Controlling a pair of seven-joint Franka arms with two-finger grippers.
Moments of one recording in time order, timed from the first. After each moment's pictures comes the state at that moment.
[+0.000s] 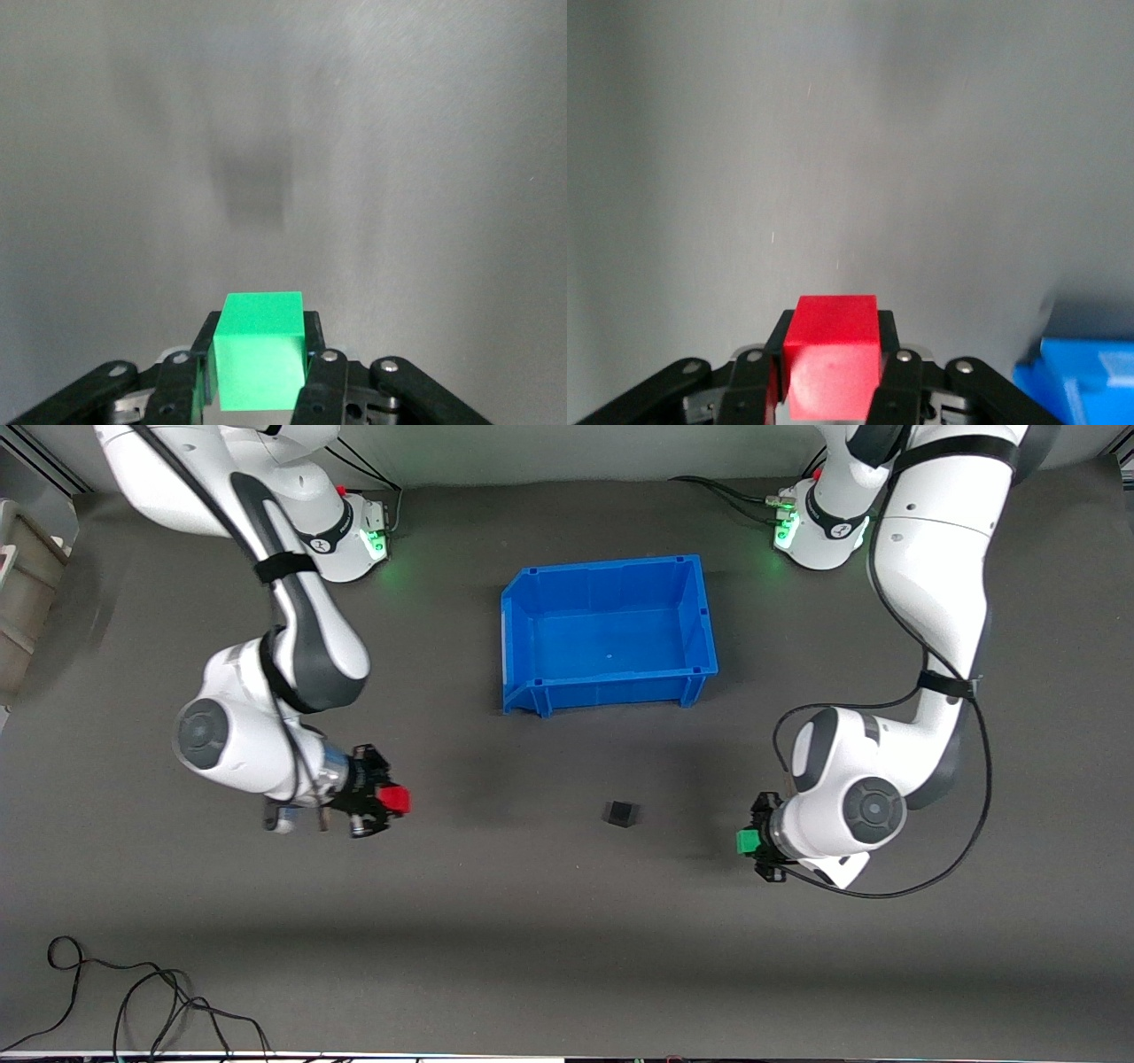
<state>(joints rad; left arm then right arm) -0.27 0.71 -0.06 -1.46 -0.11 2.14 -1.86 0.39 0.44 -0.08 -1.69 0.31 2.15 1.64</state>
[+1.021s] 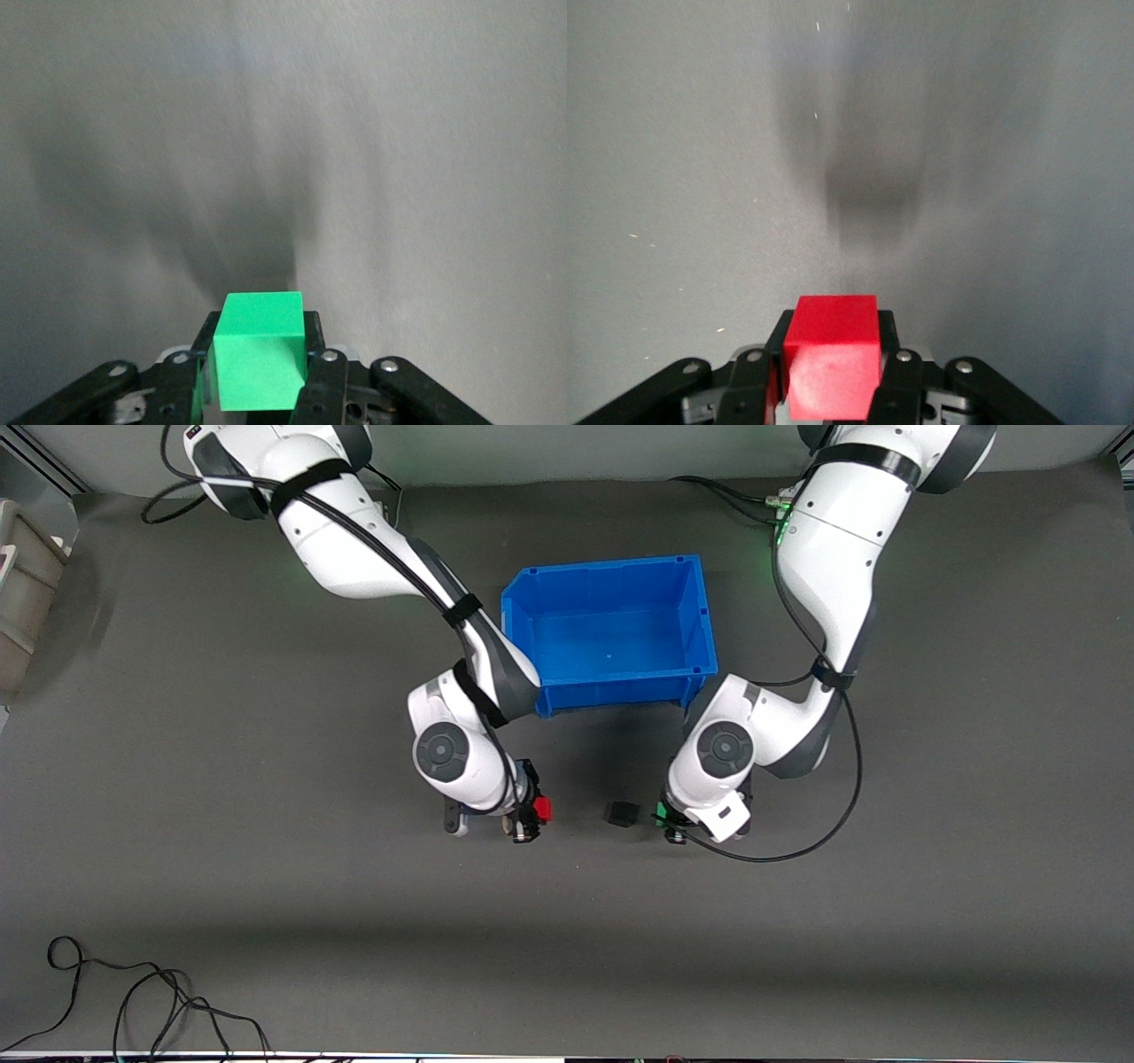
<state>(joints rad) -0.48 0.75 -0.06 -1.58 -0.04 2.40 -1.95 0.65 0.85 -0.08 -1.36 0.32 2.31 1.96</state>
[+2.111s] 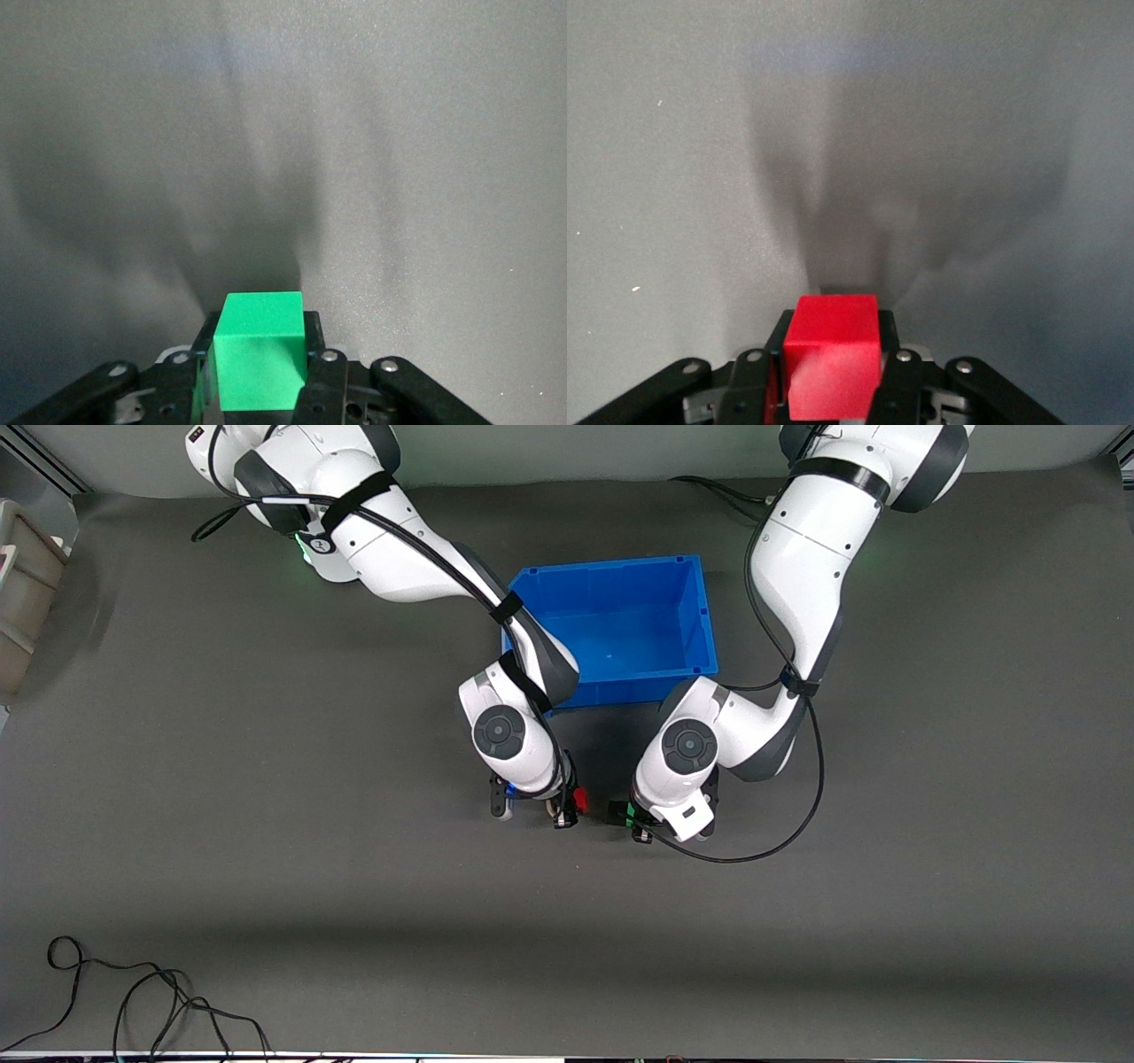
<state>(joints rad) -0.51 0.81 -0.09 -1.50 -0.04 2.40 -1.95 0.73 0.92 -0.08 -1.33 0.32 2.39 2.04</state>
